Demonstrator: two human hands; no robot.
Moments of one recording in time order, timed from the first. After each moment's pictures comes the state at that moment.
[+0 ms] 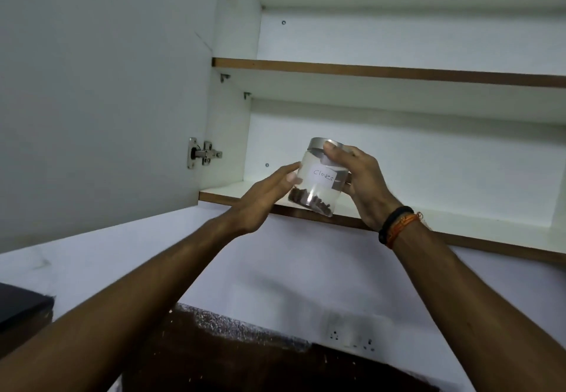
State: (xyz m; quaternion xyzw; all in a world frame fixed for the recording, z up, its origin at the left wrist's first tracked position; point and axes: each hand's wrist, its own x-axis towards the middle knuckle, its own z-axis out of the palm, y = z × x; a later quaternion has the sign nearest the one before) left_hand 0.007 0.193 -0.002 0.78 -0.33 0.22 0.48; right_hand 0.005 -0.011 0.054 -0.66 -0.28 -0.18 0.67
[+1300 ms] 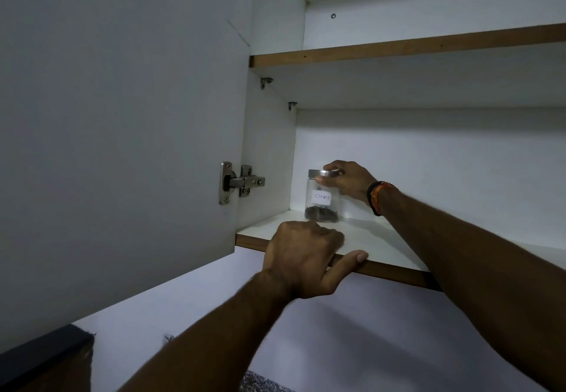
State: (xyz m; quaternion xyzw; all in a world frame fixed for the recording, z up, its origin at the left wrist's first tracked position) left_hand 0.117 0.230 -0.030 0.81 -0.22 0.54 -0.03; right_hand 0.263 0.105 0.091 -0.86 -0.29 -0.19 0.37
